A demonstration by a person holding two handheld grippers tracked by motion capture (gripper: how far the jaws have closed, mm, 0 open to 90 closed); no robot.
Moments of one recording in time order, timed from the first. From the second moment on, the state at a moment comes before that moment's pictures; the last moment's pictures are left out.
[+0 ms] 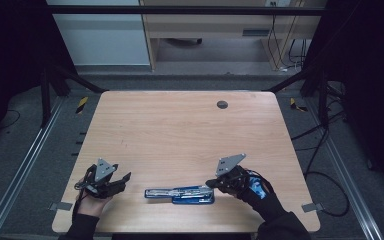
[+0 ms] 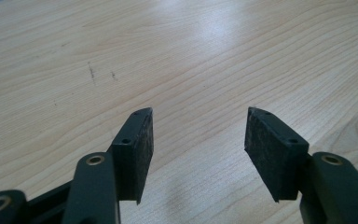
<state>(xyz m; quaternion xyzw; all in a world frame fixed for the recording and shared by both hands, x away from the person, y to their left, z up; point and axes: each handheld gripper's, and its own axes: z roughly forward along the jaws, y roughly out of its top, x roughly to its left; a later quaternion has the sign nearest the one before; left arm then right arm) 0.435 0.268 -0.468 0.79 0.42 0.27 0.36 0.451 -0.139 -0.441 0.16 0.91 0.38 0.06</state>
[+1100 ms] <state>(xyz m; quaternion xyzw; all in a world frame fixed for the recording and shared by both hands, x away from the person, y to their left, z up) 0.430 0.263 -0.462 0.79 0.39 0.25 0.39 0.431 -0.148 -0.448 0.25 0.86 0.43 0.11</state>
